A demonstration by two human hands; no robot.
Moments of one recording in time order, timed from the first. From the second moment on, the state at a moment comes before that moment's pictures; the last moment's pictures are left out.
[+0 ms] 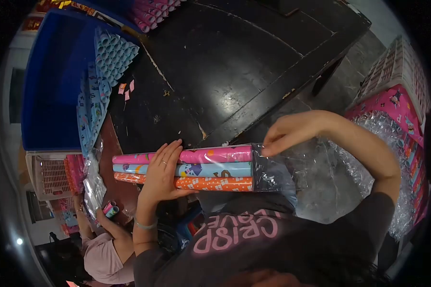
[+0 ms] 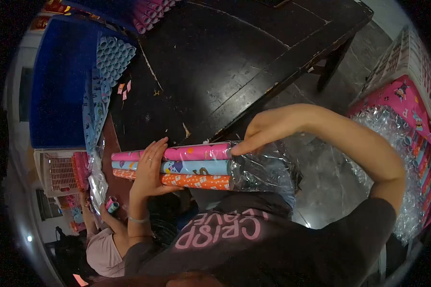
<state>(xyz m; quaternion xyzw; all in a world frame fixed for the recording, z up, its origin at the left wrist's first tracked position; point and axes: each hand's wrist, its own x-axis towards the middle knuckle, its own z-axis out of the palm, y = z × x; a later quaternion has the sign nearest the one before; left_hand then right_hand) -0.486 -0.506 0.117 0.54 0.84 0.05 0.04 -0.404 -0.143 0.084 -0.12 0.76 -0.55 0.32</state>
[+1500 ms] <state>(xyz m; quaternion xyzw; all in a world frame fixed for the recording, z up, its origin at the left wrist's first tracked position) -0.310 -0.317 -0.042 0.28 0.18 0.62 0.71 -0.021 -0.247 -0.052 0.21 0.90 -0.36 0.08</state>
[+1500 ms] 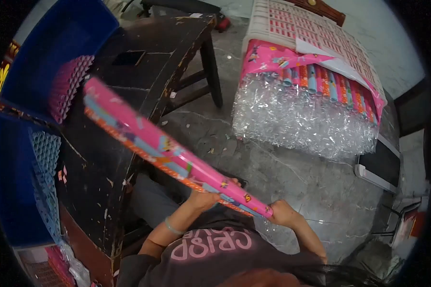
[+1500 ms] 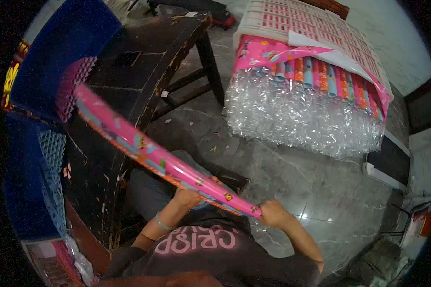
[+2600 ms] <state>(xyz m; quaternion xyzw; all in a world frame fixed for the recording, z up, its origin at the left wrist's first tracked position) -0.268 -0.107 -0.036 0.19 0.36 0.49 0.77 -0.102 0.001 -0.023 0.36 0.43 -0.78 -0.28</state>
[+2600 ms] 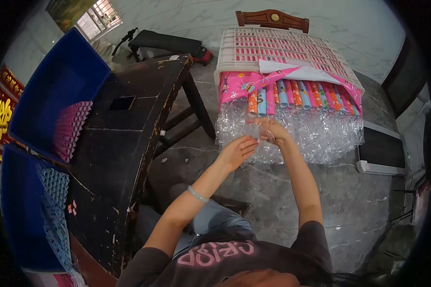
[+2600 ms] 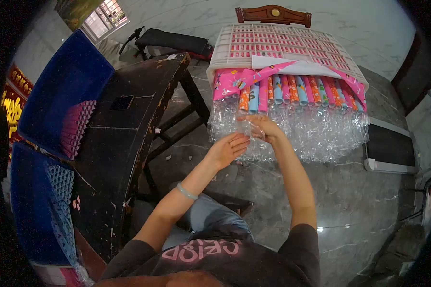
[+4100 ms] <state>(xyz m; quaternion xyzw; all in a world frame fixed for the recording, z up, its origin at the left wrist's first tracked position) -0.375 -0.529 -0.015 0.11 0.54 0.77 0.33 -0.400 -0.274 0.049 -0.48 0.55 -0.58 0.36</state>
